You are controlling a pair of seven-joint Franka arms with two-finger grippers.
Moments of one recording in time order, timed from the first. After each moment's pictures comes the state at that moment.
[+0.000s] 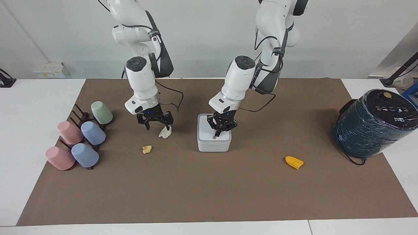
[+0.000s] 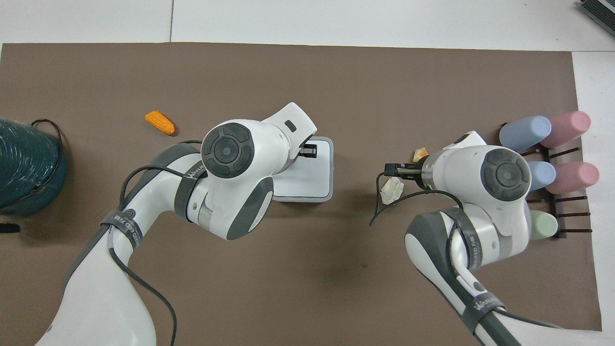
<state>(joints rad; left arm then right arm) -0.57 0.32 -0.05 -1.78 -0.10 2.43 -0.39 0.23 0.09 0.05 -2.23 0.00 2.49 0.35</state>
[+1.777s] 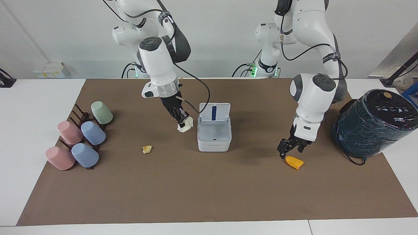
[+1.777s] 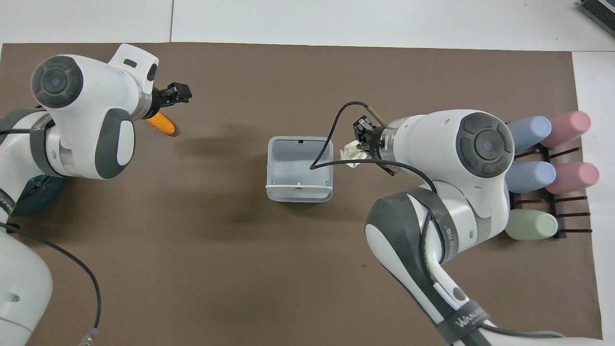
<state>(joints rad) -0.21 0.39 0.02 -1.75 -0.02 2.42 -0.55 0.37 0.15 0.05 -1.85 0.12 2.30 1.29</state>
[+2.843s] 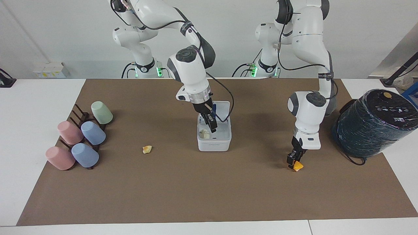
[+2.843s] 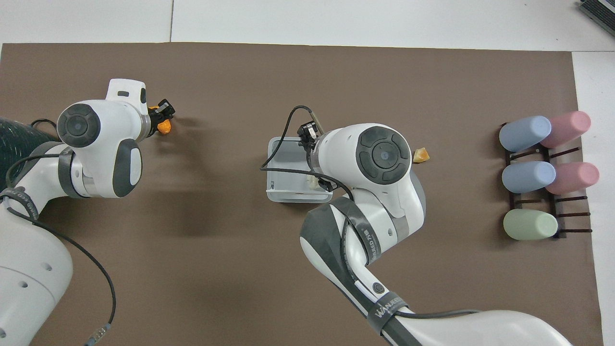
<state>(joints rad) -0.22 0.45 0.10 -1.91 -0.02 2.70 -0.74 0.50 0.31 0.05 -1.75 0.11 2.35 1.61</state>
